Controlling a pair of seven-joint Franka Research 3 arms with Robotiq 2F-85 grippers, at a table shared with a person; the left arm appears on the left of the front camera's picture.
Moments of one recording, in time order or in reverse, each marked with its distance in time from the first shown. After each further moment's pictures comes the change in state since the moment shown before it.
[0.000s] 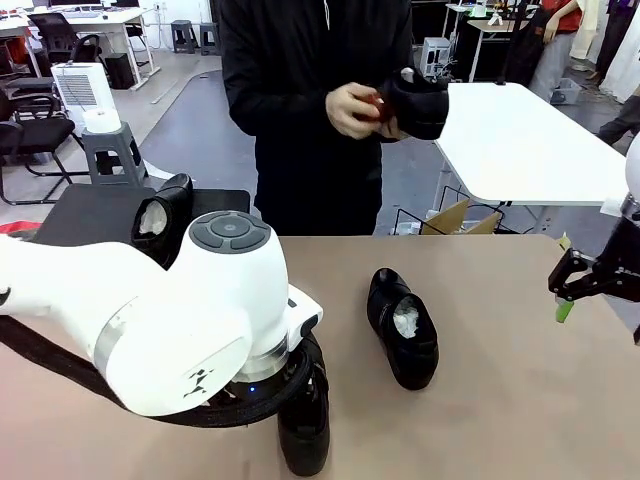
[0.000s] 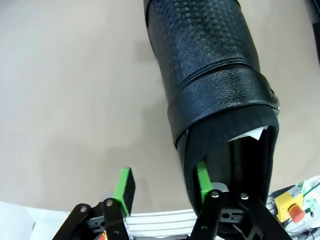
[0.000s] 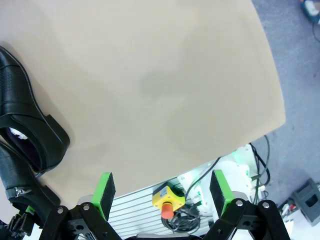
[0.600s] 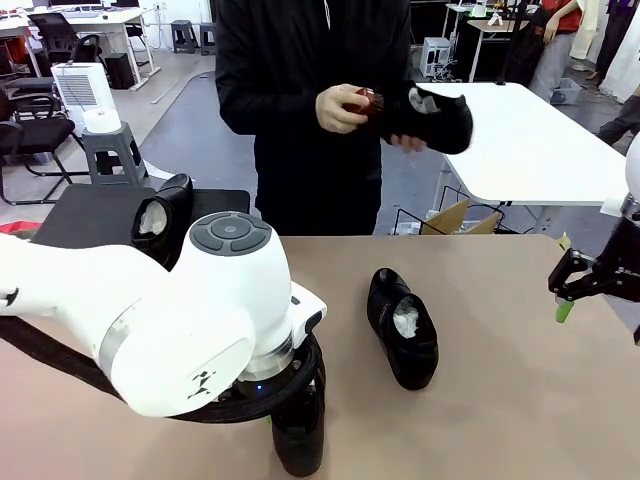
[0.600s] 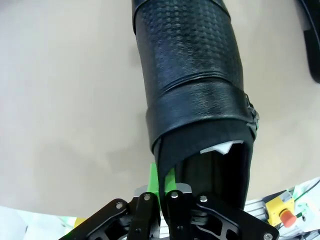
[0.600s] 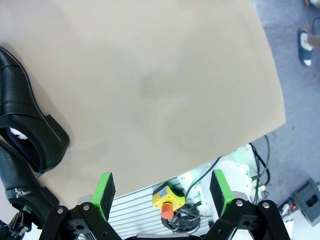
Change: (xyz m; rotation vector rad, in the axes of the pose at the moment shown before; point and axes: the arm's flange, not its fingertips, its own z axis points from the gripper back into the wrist) left arm 0.003 -0.007 0.001 -0.034 -0.024 0.020; right arm 0.000 0.000 0.000 0.000 0.000 0.000
